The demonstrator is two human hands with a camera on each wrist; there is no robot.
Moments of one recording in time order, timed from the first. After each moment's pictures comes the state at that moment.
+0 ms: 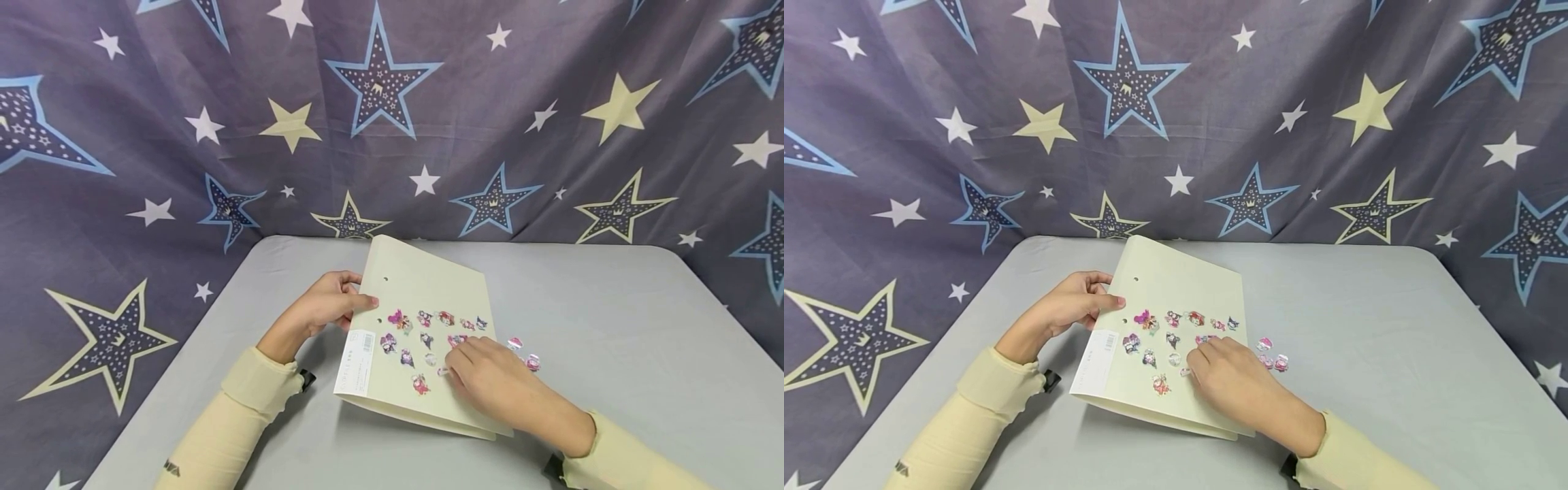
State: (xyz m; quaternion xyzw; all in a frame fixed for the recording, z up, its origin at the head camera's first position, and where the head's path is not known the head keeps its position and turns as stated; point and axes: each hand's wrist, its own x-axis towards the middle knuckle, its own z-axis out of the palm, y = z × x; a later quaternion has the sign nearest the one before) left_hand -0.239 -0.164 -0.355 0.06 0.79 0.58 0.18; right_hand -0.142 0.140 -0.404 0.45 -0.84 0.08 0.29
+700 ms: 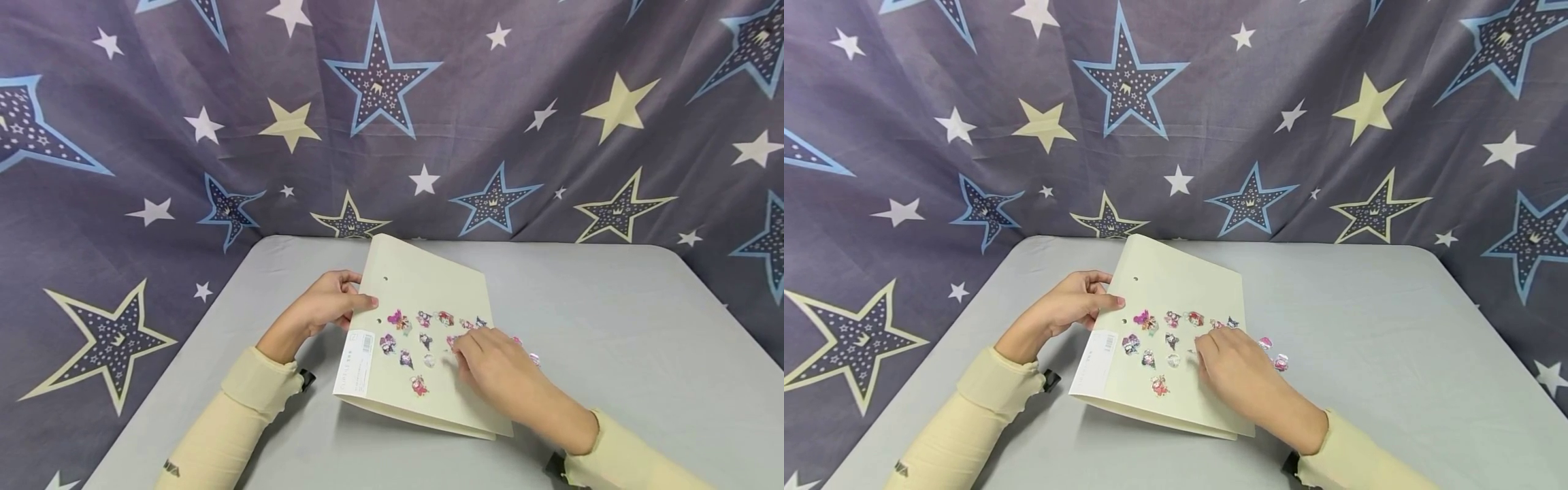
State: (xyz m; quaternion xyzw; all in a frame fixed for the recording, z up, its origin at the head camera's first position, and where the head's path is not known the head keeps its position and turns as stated) left_hand -0.239 -0.164 -0.354 0.06 0.79 0.58 0.18; right_hand -0.145 0.143 -0.400 0.40 -0.85 0.11 0.33
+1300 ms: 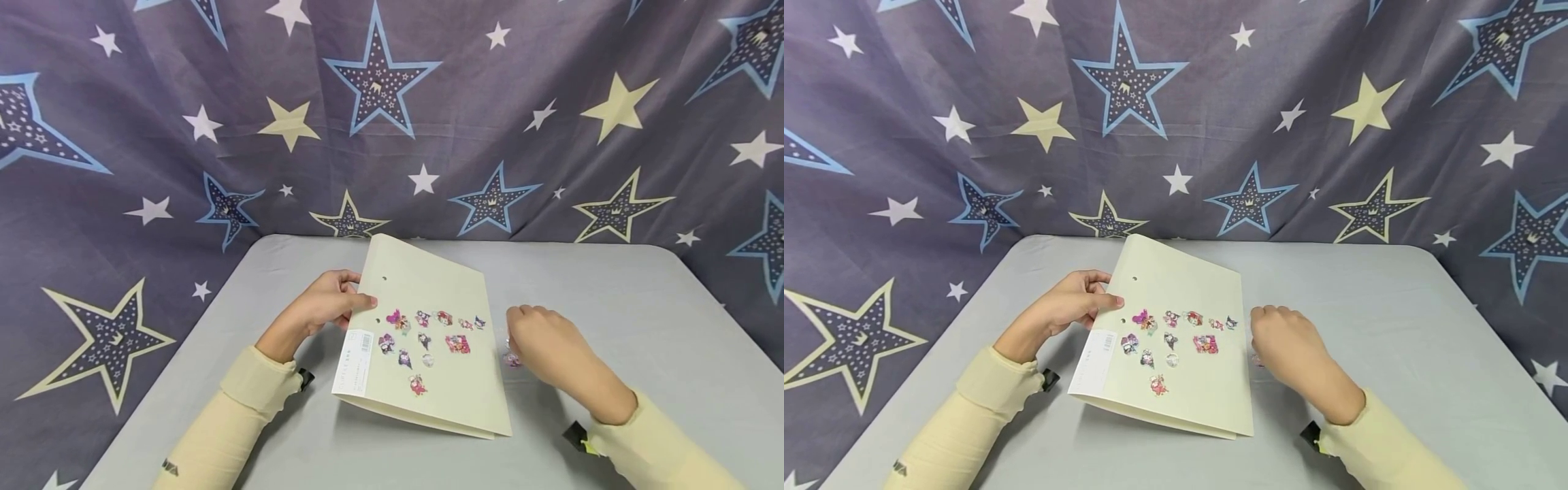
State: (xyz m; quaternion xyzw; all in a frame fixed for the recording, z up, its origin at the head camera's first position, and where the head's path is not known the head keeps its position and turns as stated) left_hand -0.240 -0.164 -0.356 0.06 0.79 0.58 0.18; right_hand -0.158 0.194 -0.364 0.25 -0.96 0.01 0.16
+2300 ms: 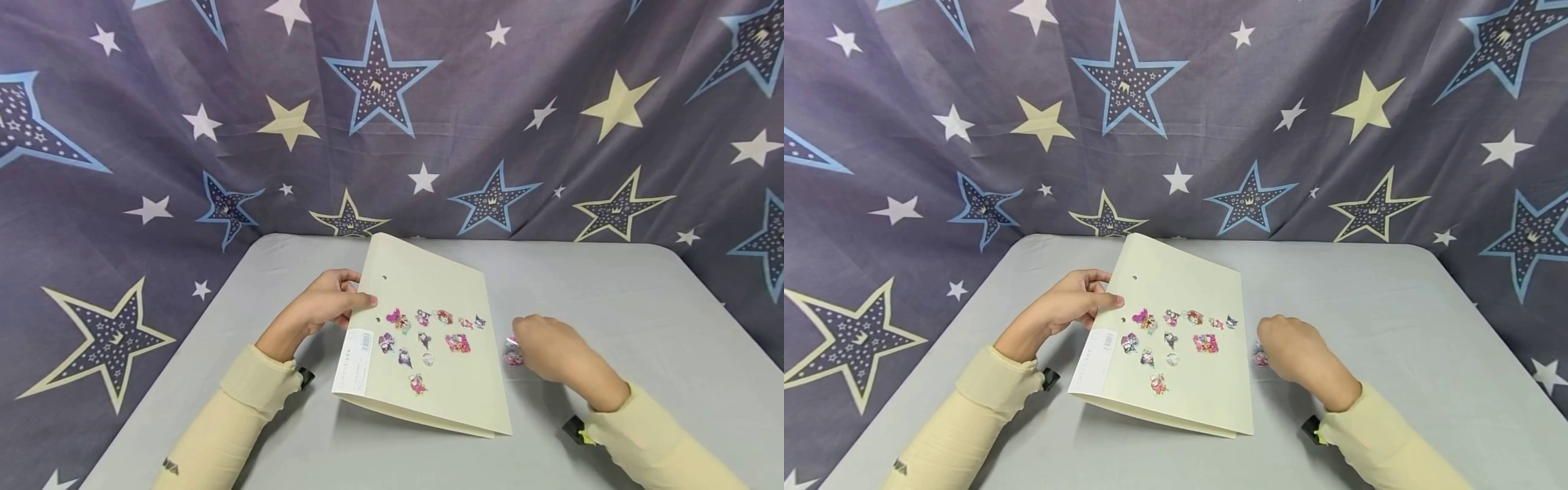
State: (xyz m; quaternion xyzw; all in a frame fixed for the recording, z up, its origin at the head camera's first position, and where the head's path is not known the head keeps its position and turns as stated) left_hand -0.238 -0.163 -0.352 0.06 0.79 0.58 0.18; right_hand -0.171 0.204 -0.373 0.20 -0.98 0.03 -0.04
